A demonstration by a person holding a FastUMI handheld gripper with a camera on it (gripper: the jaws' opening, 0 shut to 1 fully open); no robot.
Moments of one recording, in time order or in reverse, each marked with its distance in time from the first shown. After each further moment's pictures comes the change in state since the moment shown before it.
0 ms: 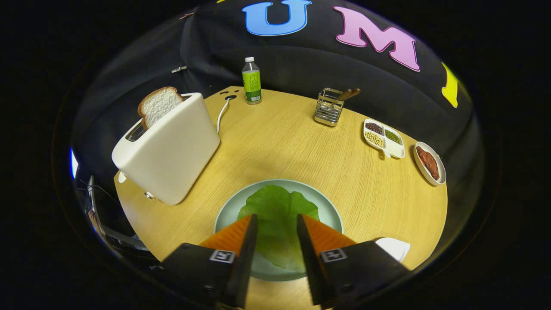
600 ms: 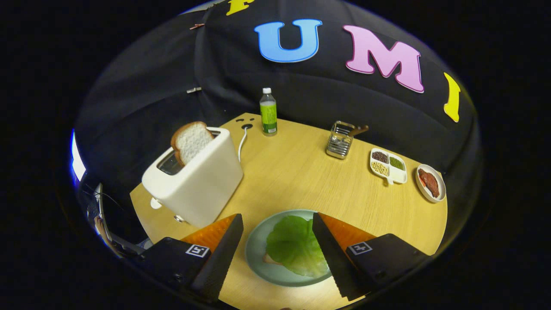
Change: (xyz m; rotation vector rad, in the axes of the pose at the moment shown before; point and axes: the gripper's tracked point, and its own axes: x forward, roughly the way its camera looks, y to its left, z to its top) arm -0.048 0.050 0.075 -0.029 -0.207 0.072
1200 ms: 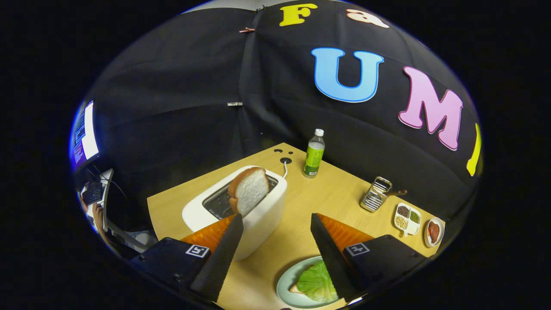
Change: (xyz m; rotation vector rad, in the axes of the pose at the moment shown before) arm 0.019 0.107 0.081 -0.206 -0.143 0.142
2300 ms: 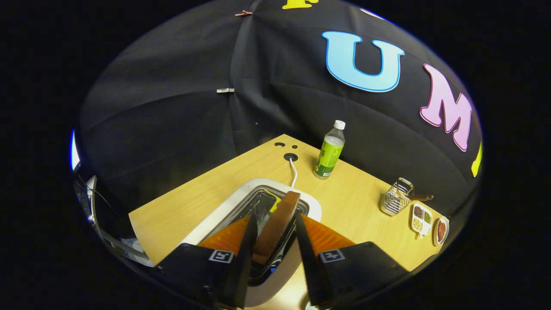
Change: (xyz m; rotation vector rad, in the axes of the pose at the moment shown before) arm 0.116 0.033 0.003 0.041 0.111 -0.101
